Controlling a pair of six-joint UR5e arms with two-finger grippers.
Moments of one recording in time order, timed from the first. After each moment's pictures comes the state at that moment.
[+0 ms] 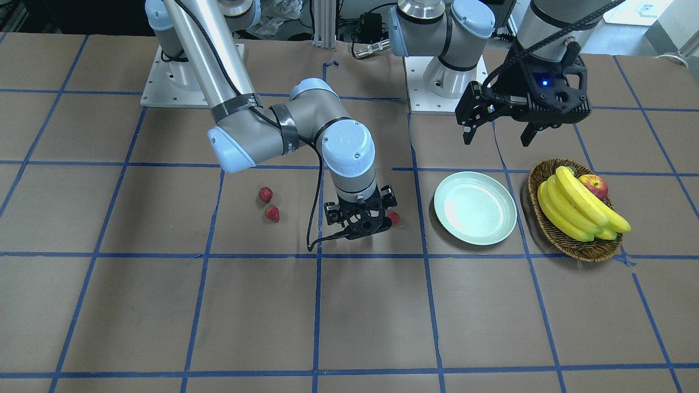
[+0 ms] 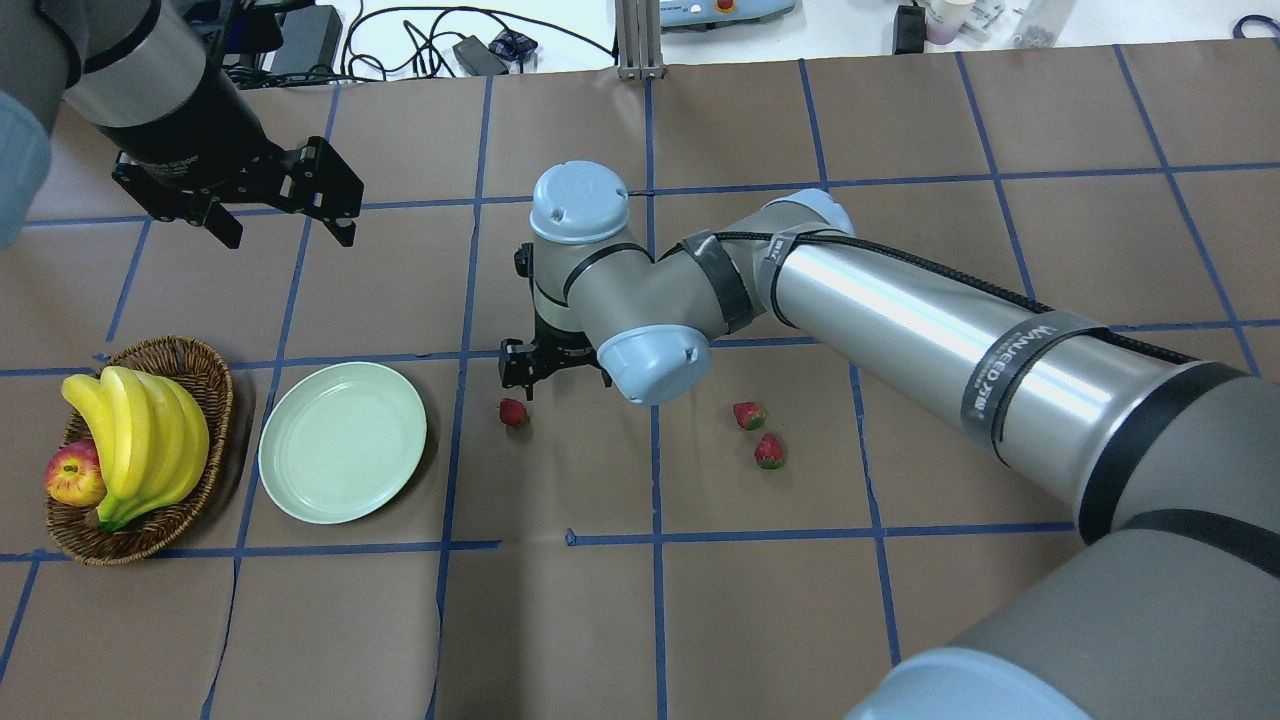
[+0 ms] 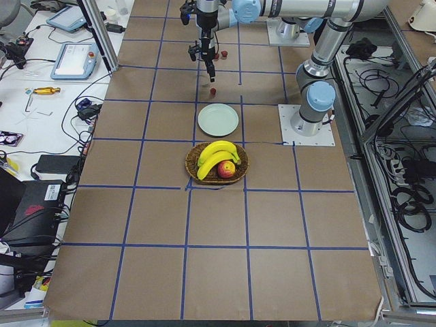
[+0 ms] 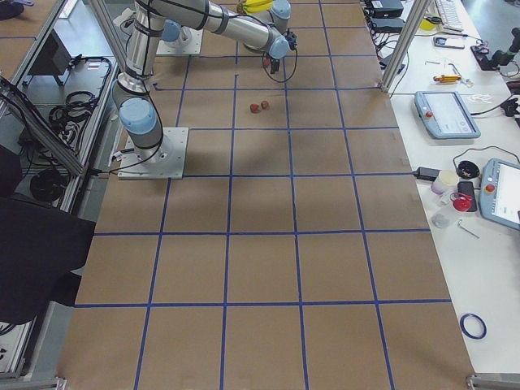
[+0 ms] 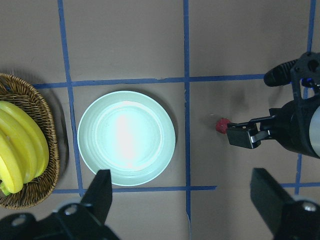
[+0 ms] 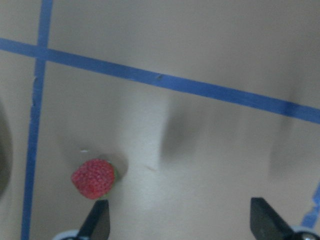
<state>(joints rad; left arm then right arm) -1.51 -1.52 -1.60 -1.53 1.58 0.08 2.04 -1.04 1.62 -2.12 -1.40 0.23</state>
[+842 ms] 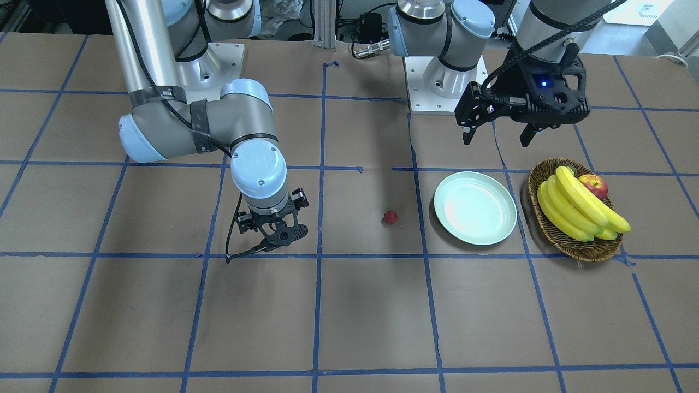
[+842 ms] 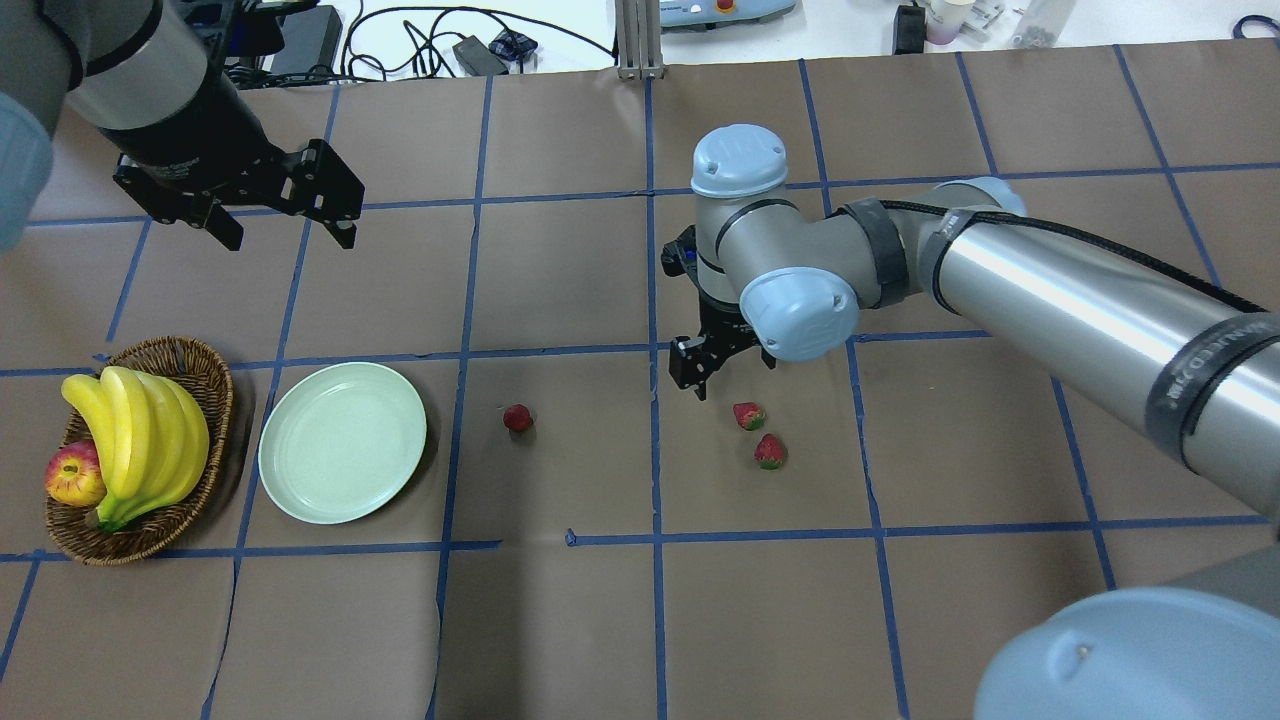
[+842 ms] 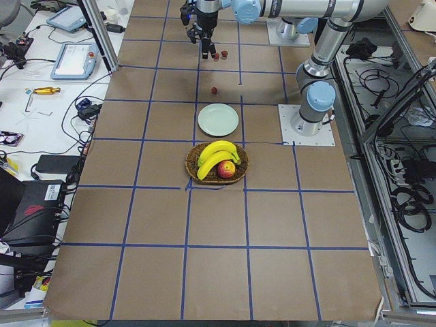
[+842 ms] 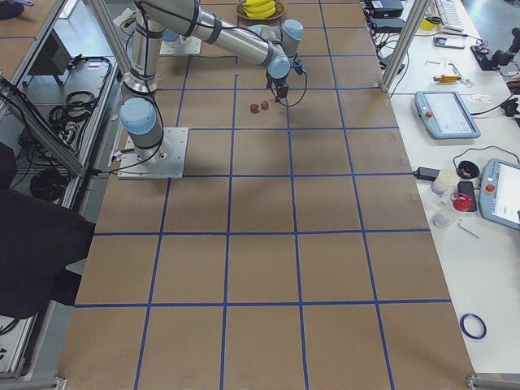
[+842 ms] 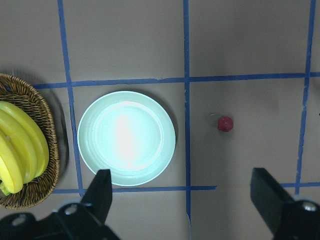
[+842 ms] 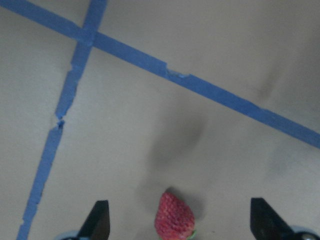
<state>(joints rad) -1.51 -1.52 -1.60 -1.53 1.58 0.08 1.82 -1.15 1.78 -1.99 -1.56 -0.19</state>
